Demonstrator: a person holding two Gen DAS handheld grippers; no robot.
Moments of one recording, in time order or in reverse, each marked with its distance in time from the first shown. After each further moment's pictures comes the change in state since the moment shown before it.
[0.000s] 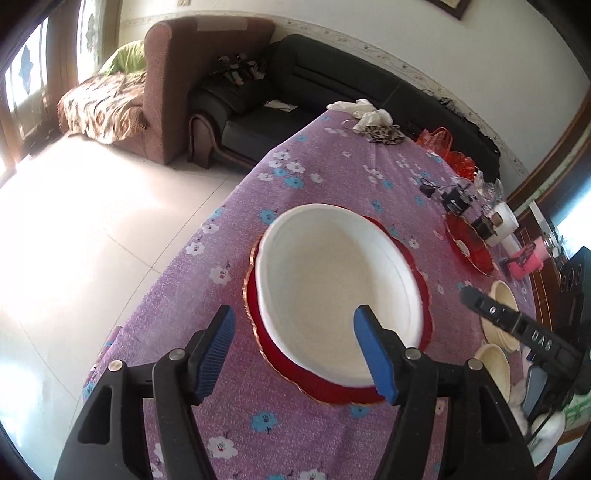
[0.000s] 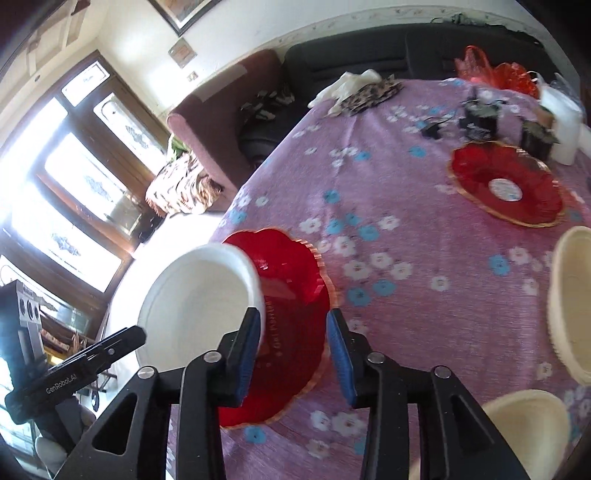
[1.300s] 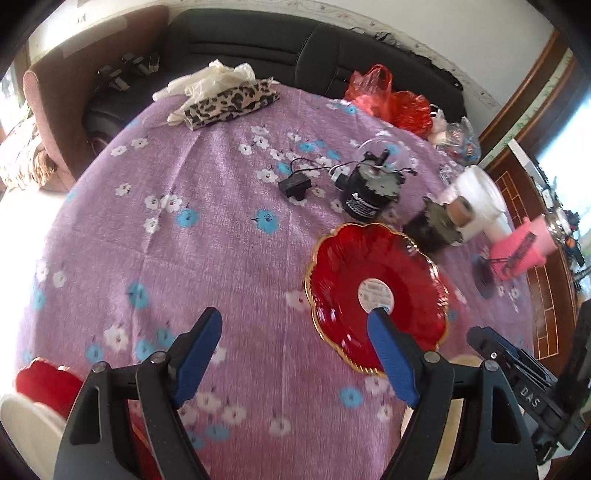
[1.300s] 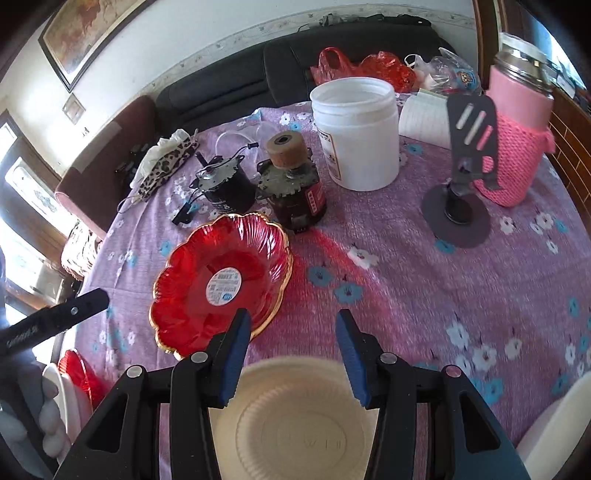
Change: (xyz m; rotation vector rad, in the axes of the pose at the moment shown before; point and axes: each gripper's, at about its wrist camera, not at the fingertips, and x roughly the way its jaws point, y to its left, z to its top) left arm 0.197 -0.267 0.109 0.202 0.174 -0.058; right arm -0.053 -0.260 0.088 0.220 -0.058 -0.308
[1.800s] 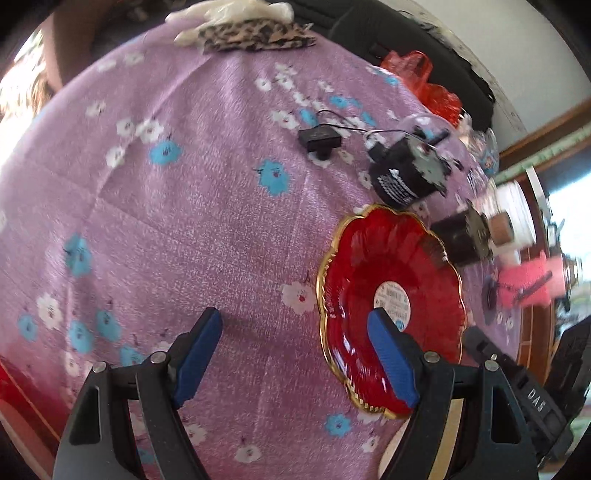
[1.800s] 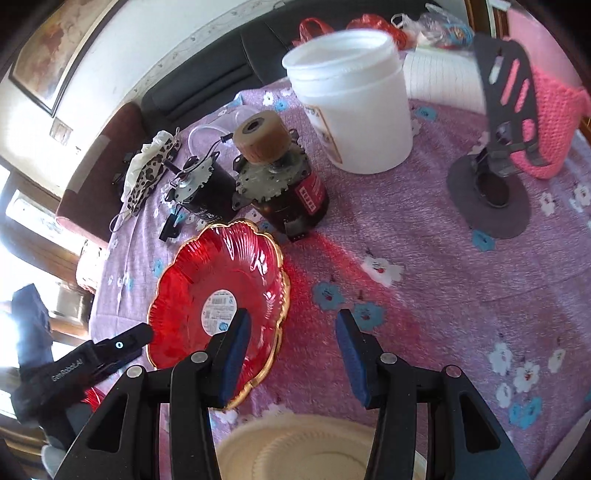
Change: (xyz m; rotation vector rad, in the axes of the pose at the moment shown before) left arm 0.066 0.021 0.002 -0.222 0.146 -0.083; right arm 0.048 -0.015 0.028 0.145 0.104 0.084
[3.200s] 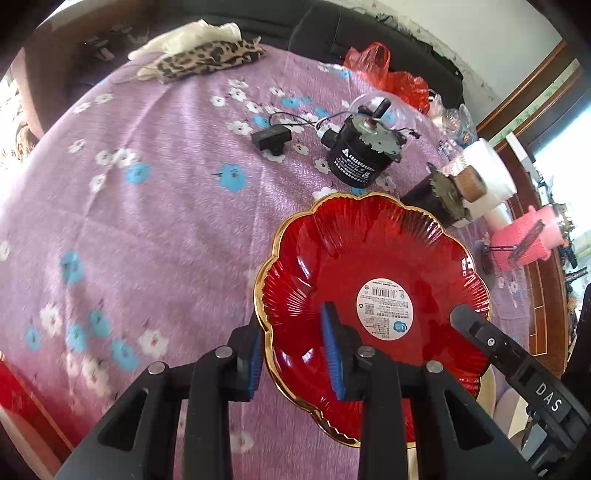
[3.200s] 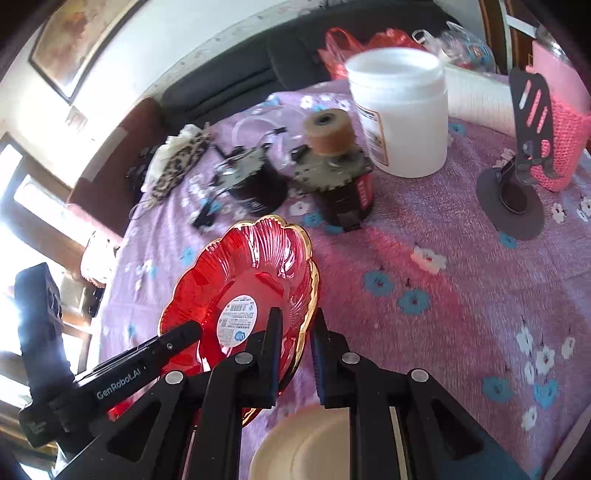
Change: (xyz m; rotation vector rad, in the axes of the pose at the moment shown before) left arm -0.008 -0.038 -0.027 0.187 -0.071 0.006; right arm -0.013 0.042 -0.025 -0.080 -0.050 0.029
